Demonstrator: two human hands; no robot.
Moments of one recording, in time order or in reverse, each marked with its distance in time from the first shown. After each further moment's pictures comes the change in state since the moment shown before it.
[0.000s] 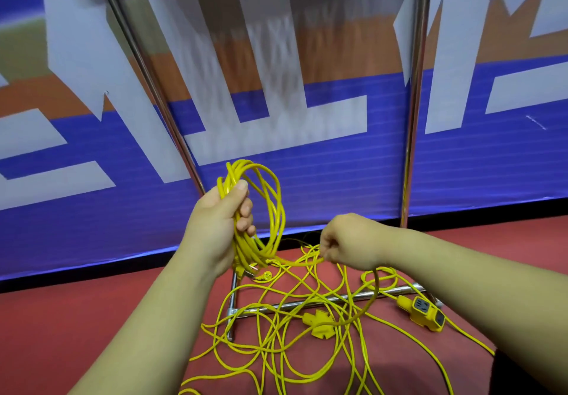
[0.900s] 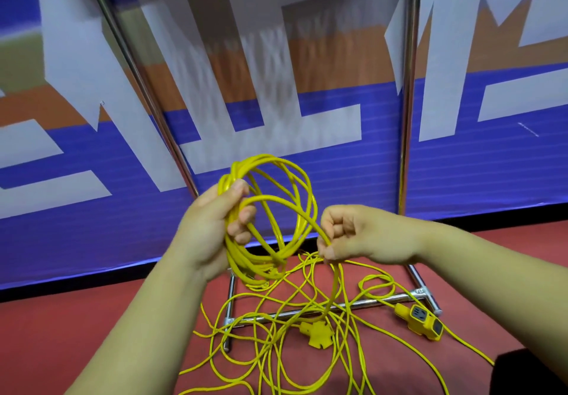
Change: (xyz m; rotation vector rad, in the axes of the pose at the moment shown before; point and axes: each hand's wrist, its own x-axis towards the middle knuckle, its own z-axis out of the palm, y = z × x) left_hand -0.003 0.022 0.012 -0.135 -0.194 -0.077; right_hand -0.029 0.018 -0.031 0.944 -0.124 -0.272
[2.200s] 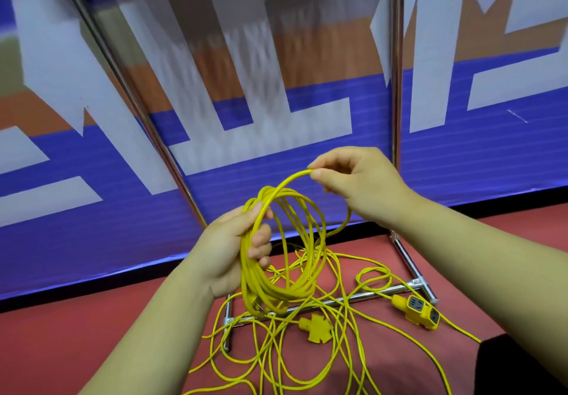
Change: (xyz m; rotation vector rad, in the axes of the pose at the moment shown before) left_hand -0.001 -0.027 0.013 0.000 -0.083 -0.295; right_hand 0.011 -0.039 -0.010 -0.274 0.774 -0.183
